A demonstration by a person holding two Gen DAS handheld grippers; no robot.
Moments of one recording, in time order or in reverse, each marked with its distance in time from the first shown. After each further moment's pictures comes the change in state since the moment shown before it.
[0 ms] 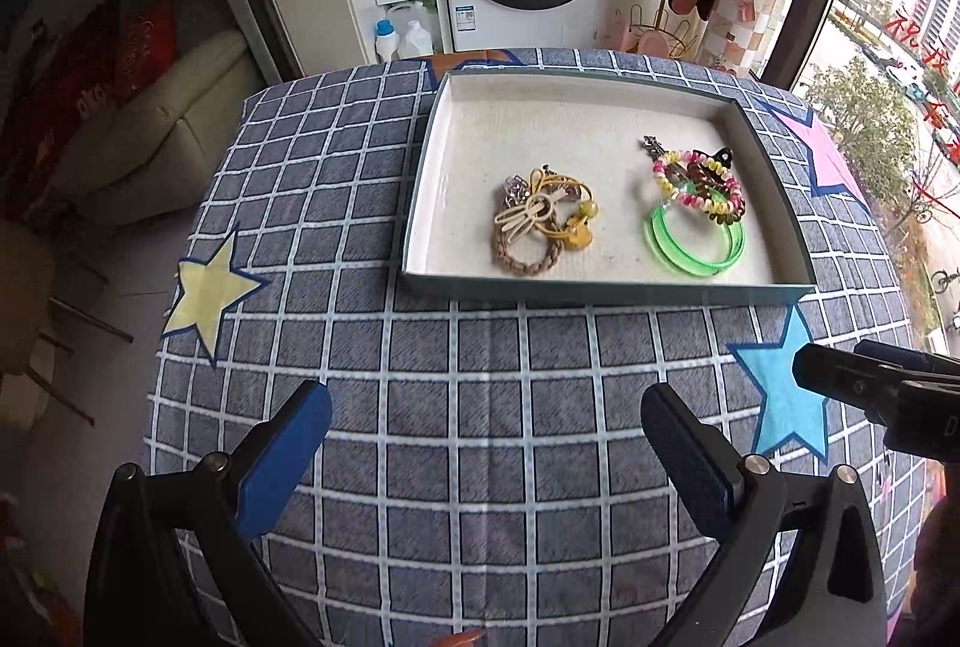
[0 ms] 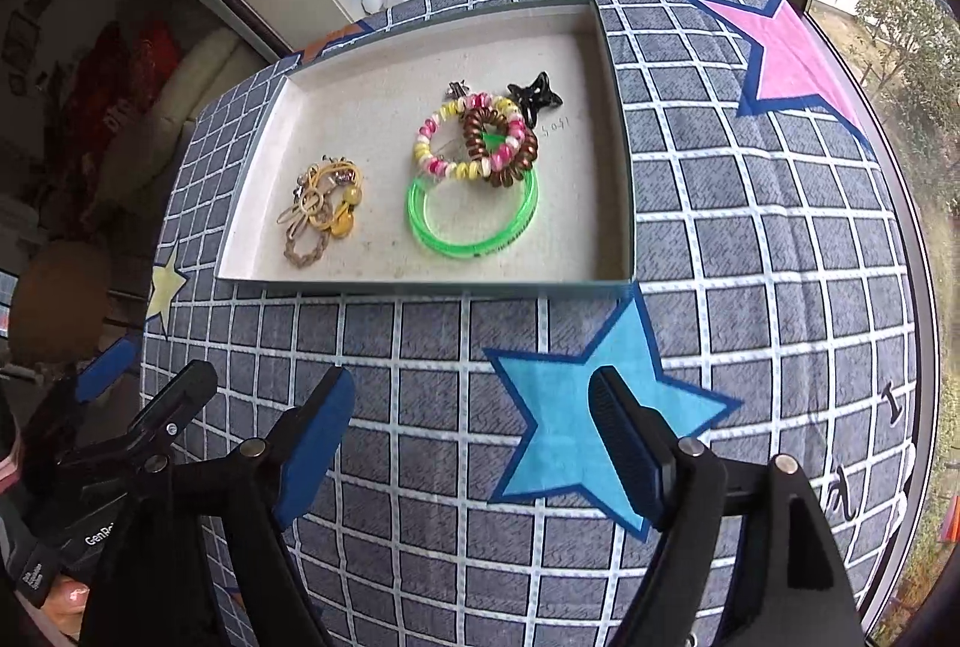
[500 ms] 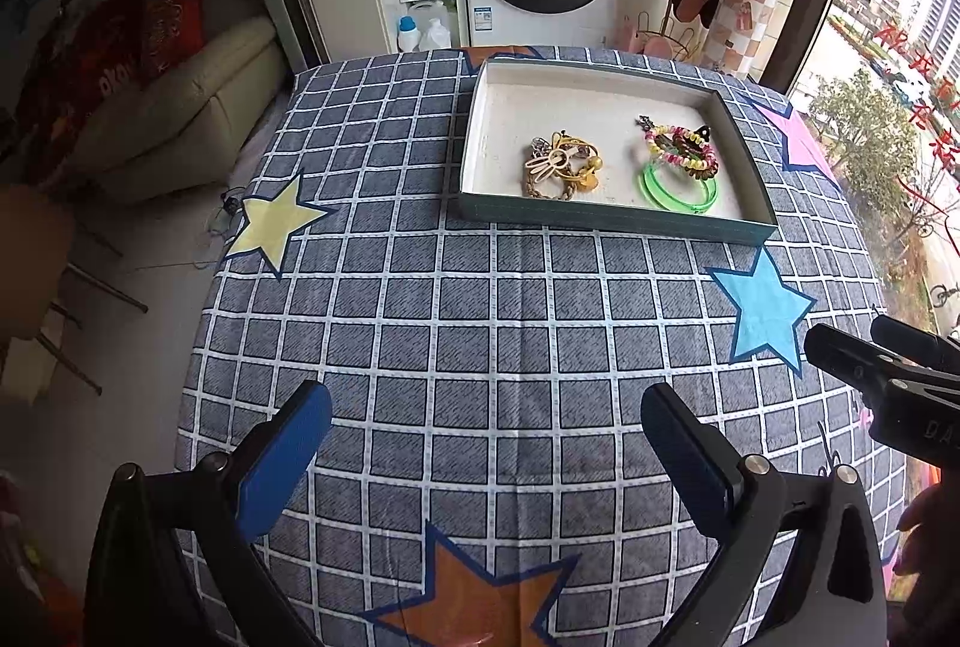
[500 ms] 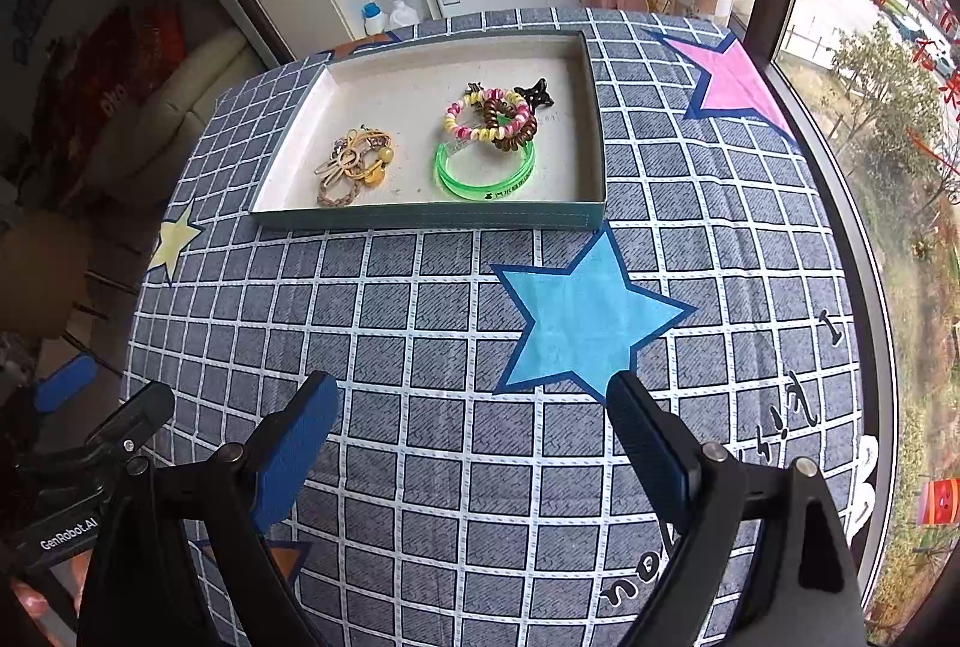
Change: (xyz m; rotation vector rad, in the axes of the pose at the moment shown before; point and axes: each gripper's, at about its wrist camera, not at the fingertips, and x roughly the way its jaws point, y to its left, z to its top) left arm -0.070 0.025 -0.060 -0.029 -0.009 0.000; right arm -0.059 0.036 -0.076 -0.094 -0.128 -0.118
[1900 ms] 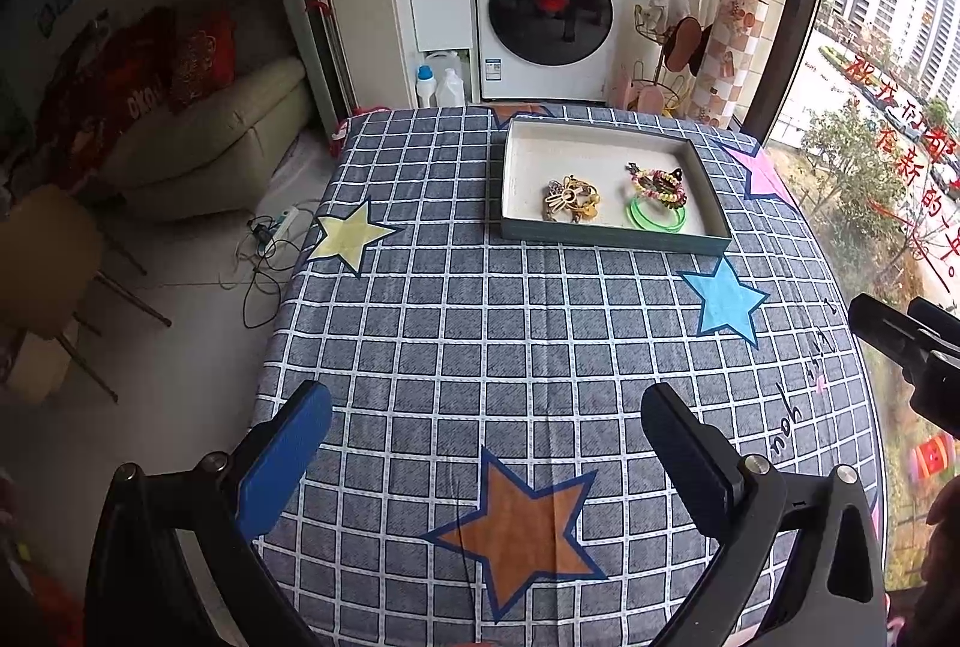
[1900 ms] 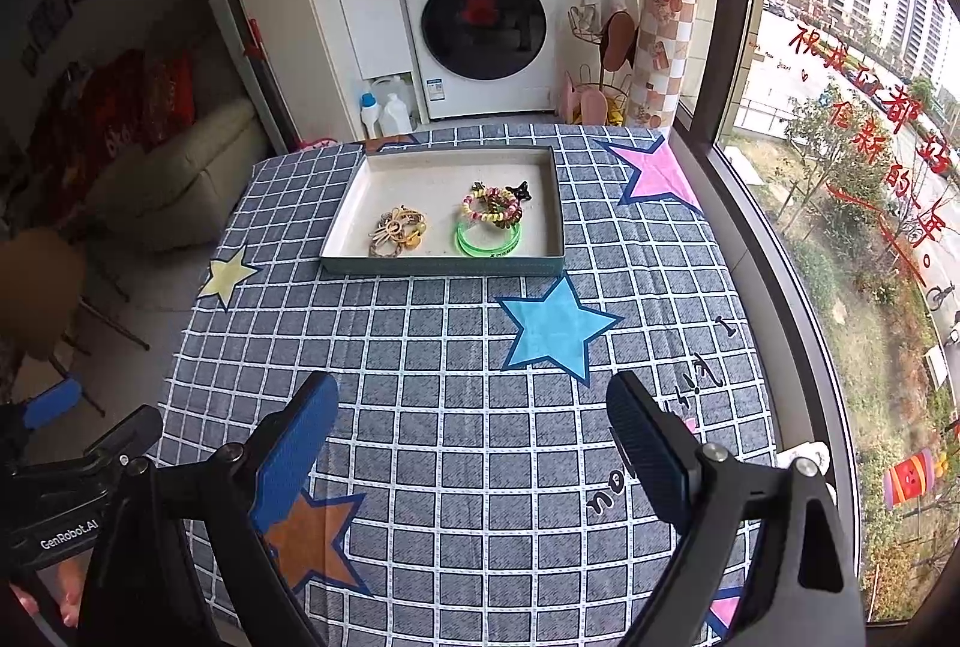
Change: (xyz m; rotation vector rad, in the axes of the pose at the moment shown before) left arm -0.110 0.038 -0.045 -0.016 -0.117 -0.001; right arm -0.138 0.043 -0.056 -0.008 -0.221 -0.088
